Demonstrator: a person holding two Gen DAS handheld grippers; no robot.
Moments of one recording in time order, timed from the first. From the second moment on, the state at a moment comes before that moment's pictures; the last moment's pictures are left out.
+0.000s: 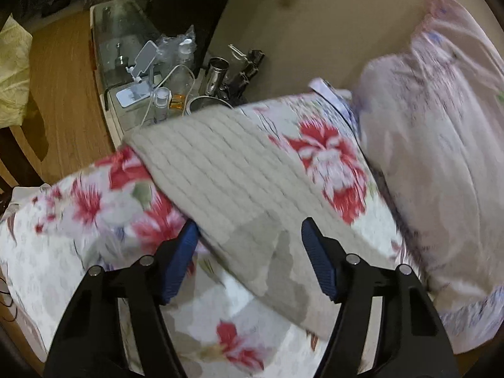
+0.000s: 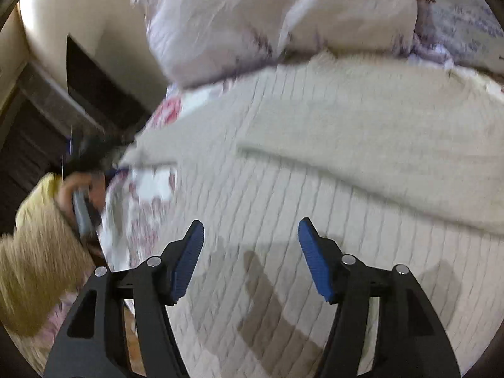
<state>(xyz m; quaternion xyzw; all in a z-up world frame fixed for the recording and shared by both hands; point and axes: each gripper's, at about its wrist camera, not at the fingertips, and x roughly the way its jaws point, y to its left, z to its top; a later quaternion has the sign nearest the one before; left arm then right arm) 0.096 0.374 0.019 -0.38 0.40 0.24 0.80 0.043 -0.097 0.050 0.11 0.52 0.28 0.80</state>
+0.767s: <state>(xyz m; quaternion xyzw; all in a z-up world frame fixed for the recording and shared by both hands) 0.101 -0.057 0.102 0.21 0.34 -0.24 0.88 0.008 -0.295 0.048 0.21 0.51 0.05 0.83</state>
